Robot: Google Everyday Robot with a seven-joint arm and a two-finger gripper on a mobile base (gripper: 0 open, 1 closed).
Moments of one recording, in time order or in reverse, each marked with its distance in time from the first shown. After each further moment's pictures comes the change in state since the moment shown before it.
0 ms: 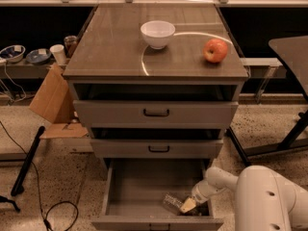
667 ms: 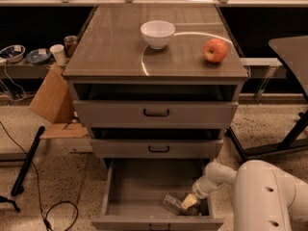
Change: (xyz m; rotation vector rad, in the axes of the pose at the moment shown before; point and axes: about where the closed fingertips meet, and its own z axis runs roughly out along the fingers) arm -0.011 -0.008 -0.021 0.031 0.024 0.010
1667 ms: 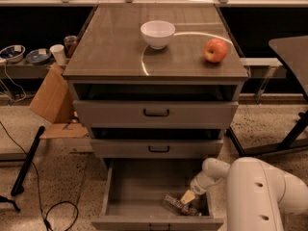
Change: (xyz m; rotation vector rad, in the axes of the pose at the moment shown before) arm -0.012 -0.012 0.001 0.006 0.030 0.009
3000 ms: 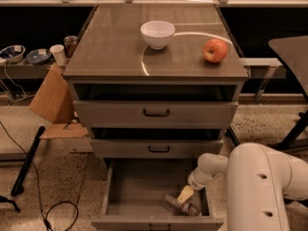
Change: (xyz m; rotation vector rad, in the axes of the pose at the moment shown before) arm -0.024 0.016 -0.041 0.089 0.028 -0.033
